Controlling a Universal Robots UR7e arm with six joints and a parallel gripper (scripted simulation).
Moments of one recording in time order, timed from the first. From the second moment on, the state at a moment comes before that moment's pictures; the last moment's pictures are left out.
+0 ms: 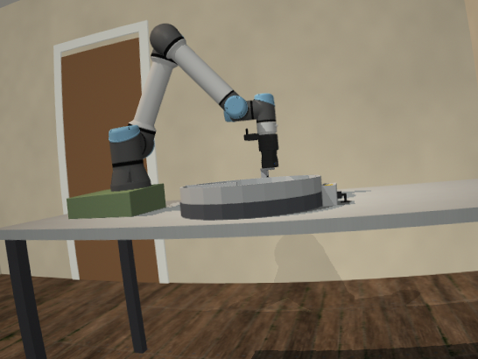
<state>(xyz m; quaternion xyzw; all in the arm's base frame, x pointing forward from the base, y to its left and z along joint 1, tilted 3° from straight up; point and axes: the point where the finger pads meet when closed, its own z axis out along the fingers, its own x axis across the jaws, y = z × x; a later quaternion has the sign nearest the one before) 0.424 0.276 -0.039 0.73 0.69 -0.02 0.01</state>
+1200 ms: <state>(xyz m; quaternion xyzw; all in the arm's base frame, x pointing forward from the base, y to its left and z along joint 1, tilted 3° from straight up) 0.423 0.275 -0.054 0.73 0.69 -0.02 0.01</state>
